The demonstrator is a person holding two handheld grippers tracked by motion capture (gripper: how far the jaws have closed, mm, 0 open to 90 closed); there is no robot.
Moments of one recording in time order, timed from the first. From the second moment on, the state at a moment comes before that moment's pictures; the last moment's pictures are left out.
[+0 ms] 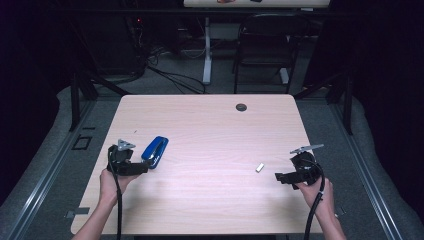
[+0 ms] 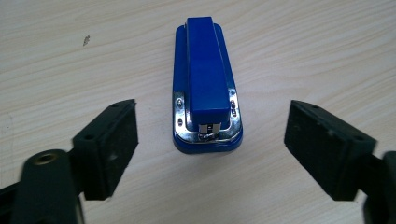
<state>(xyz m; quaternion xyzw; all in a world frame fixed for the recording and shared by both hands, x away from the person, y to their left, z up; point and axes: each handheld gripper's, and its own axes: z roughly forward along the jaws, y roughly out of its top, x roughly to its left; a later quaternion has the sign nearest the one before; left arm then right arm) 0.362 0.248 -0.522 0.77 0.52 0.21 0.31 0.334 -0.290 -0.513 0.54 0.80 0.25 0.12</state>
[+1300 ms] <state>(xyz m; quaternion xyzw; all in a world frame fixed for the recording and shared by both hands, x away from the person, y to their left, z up) 0.401 0.235 -0.555 0.79 0.53 0.19 0.27 0.325 -0.295 -0.515 0.54 0.79 0.24 0.13</state>
